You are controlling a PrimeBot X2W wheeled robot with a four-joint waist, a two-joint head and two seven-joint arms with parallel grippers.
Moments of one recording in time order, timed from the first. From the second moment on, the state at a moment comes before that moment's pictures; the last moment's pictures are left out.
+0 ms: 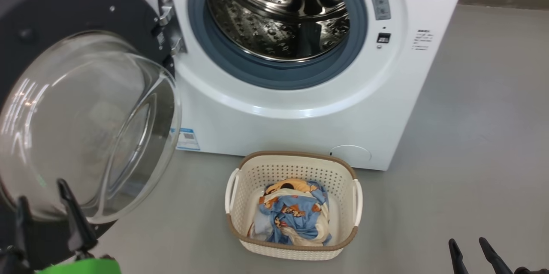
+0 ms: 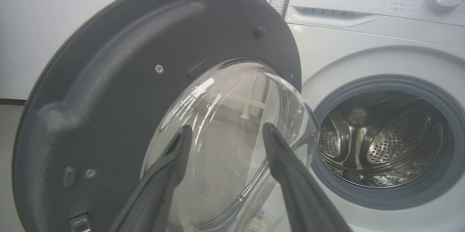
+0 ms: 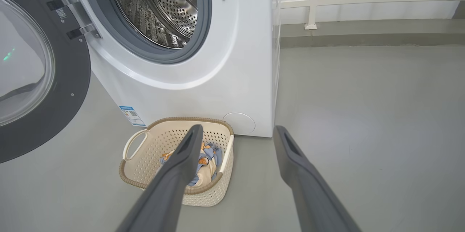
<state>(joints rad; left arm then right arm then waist) 0.06 0.03 0.10 -0.14 -0.31 0.18 -0.26 0.20 -0.16 -0.08 0.16 0.30 0.13 -0.25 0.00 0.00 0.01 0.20</state>
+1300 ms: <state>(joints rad) 0.35 0.04 0.04 -0.10 -0.34 0.09 -0.26 0.16 -0.16 -0.05 0.10 0.27 0.13 -0.25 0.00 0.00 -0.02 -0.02</state>
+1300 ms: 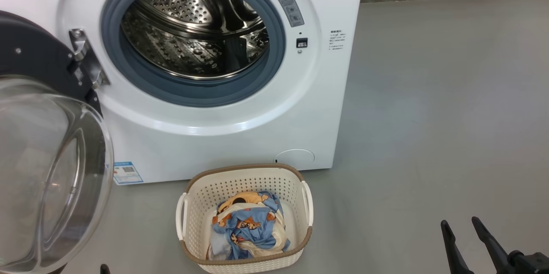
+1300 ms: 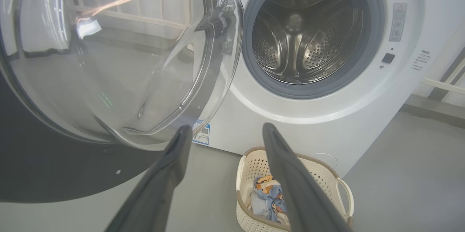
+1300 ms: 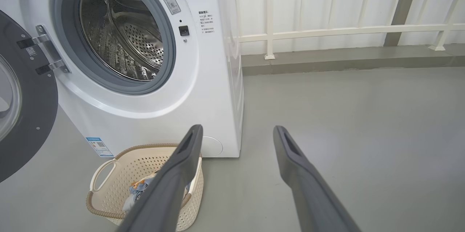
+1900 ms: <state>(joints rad) 0.35 0.05 0.03 -0.10 -0.33 0.09 -0.26 0.16 -0.16 -0.05 0.10 0.25 0.13 -0.25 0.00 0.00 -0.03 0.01</state>
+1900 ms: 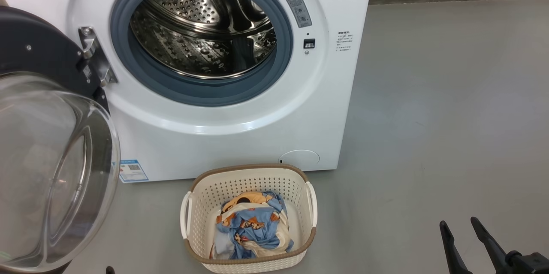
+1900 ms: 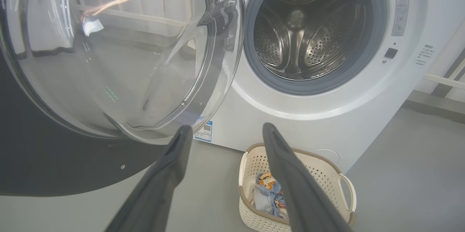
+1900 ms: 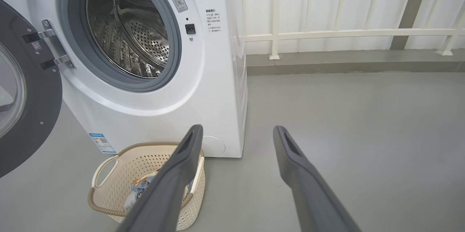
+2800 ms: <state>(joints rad) 0.35 0.05 0.00 -0.09 -0.30 0.11 -0.26 0.16 -0.16 -0.05 0.10 0.25 0.13 -0.25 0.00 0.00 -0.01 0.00</state>
